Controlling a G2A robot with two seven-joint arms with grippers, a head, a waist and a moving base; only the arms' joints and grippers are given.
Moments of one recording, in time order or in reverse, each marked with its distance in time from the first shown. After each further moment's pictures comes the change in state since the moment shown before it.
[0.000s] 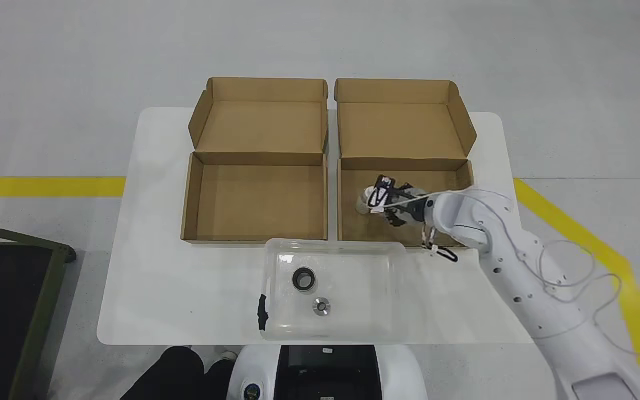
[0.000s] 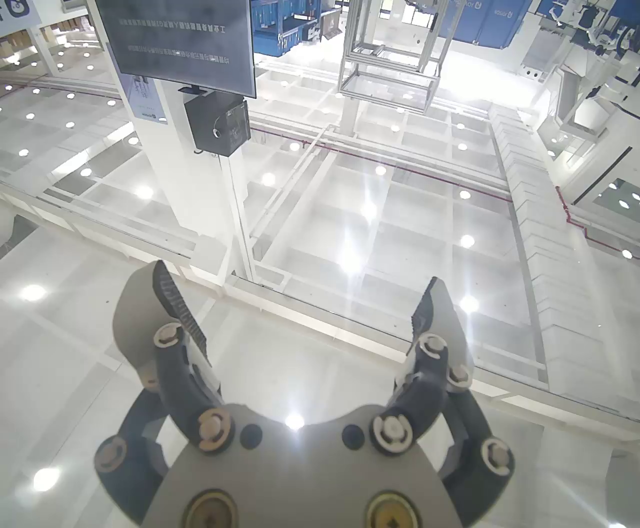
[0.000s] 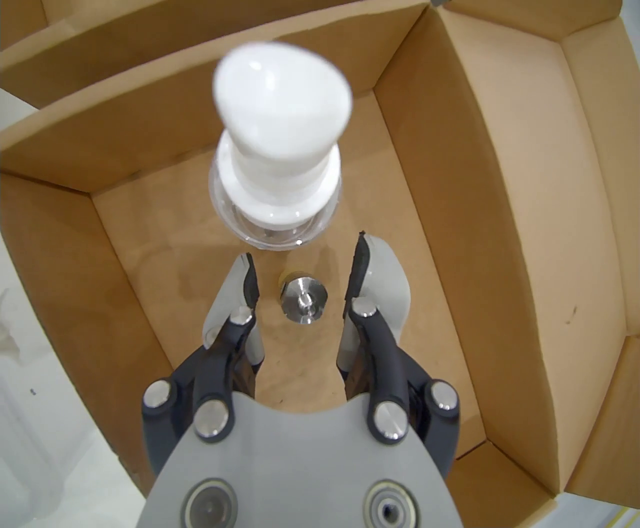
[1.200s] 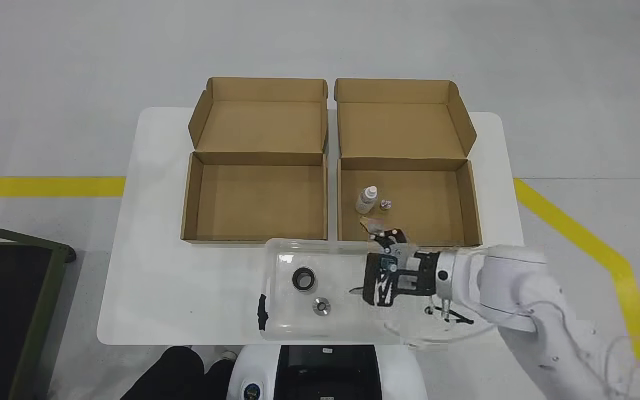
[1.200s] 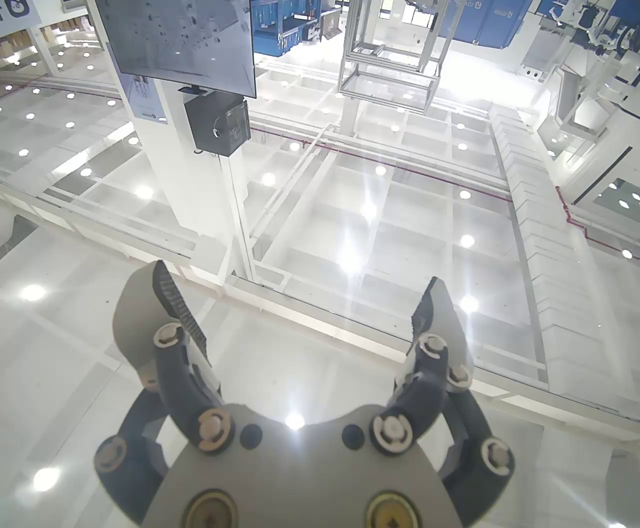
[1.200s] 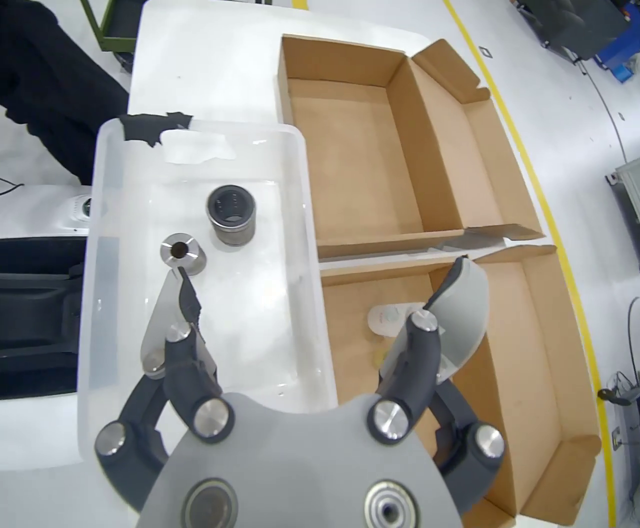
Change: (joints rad) left arm 0.000 0.000 0.000 0.000 0.000 0.000 0.000; right arm -0.390 0.077 0.178 -0.622 0.080 -0.175 -0.032
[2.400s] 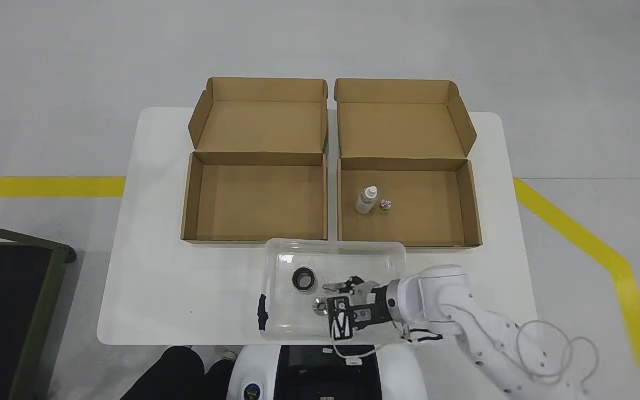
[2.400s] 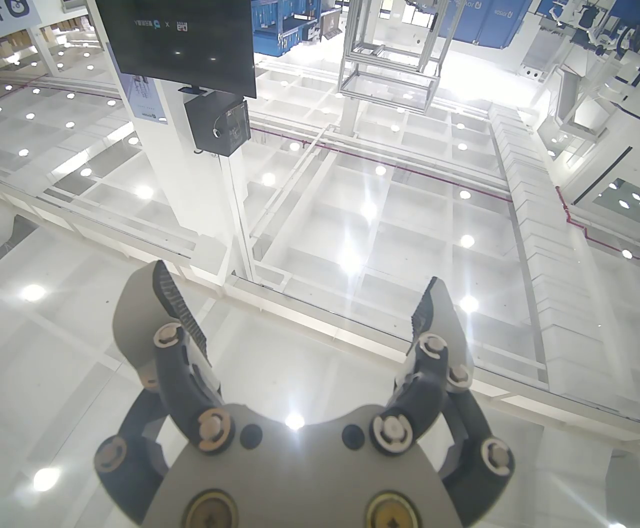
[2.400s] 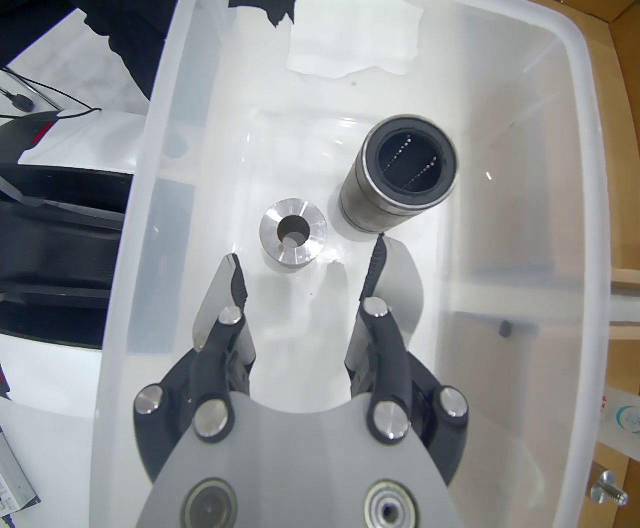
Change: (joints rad) left arm 0.000 0.000 0.000 0.000 0.000 0.000 0.000; right arm 0.072 -0.035 -0.316 0.252 -0.205 -0.031 -0.101
